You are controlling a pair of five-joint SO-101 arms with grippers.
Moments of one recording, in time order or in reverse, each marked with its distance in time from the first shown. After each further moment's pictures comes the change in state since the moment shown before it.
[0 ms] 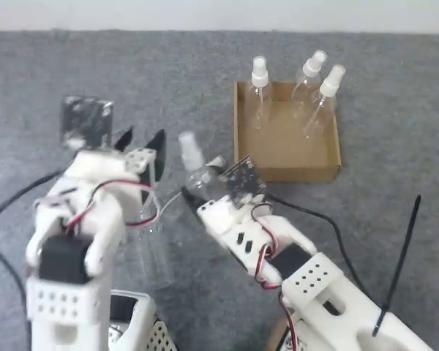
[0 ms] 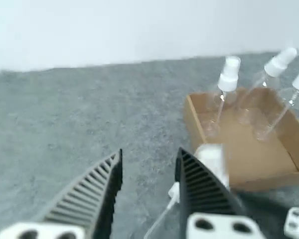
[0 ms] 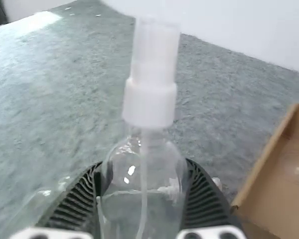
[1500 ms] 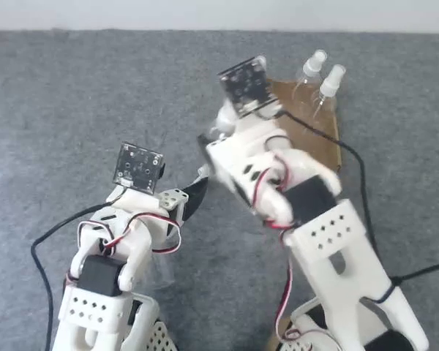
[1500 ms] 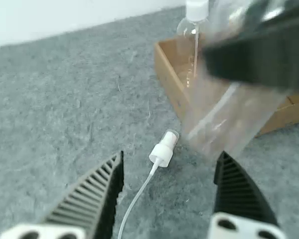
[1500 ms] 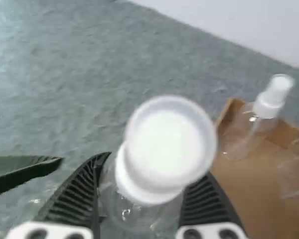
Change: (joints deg) left arm 8.2 -12.3 32.4 -14.2 -3.3; right arm 8.3 15.3 -52.1 48.4 0.6
